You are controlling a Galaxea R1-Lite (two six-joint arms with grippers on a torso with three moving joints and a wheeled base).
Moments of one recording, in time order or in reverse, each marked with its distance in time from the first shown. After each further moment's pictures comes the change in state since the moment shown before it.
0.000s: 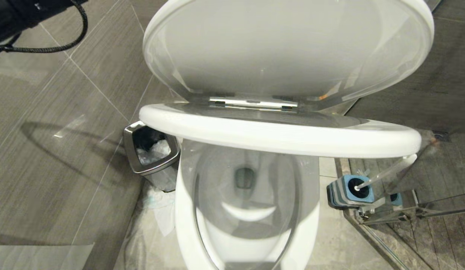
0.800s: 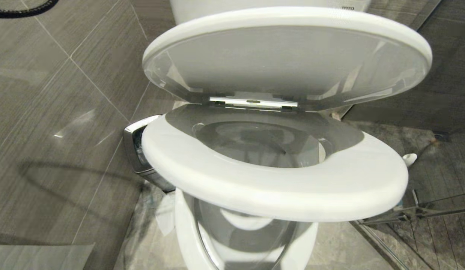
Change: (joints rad) left arm -0.310 -0.216 -0.171 0.785 0.549 0.252; right arm 0.000 0.000 0.000 0.000 0.000 0.000
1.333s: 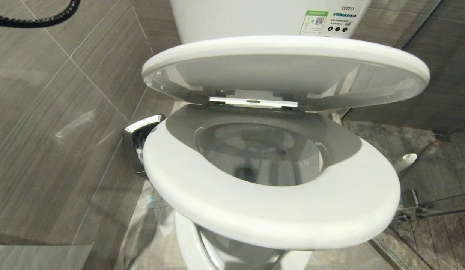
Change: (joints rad) left arm -0.238 -0.029 0.002 0.074 0.153 0.207; right arm 0.000 0.000 0.000 0.000 0.000 0.000
